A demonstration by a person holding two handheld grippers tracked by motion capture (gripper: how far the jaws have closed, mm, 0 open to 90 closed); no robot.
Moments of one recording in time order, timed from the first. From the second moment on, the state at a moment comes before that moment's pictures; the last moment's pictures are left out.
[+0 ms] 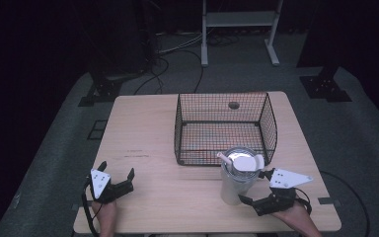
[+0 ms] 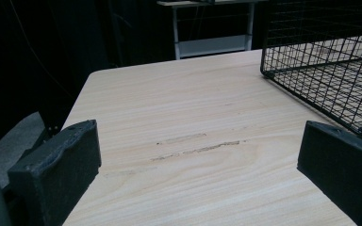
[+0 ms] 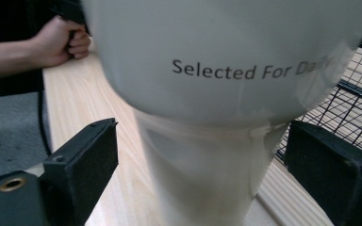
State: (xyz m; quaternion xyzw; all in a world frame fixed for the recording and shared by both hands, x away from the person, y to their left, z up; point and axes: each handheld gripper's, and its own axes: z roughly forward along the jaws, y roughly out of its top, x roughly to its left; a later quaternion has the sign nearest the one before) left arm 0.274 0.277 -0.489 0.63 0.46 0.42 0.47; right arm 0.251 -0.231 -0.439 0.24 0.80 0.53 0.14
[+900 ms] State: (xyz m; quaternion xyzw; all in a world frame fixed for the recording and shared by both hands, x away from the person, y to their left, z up) left arm 0.274 0.277 -0.489 0.63 0.45 0.42 0.47; right arm 0.269 -0.206 -0.452 0.23 0.77 0.57 0.16
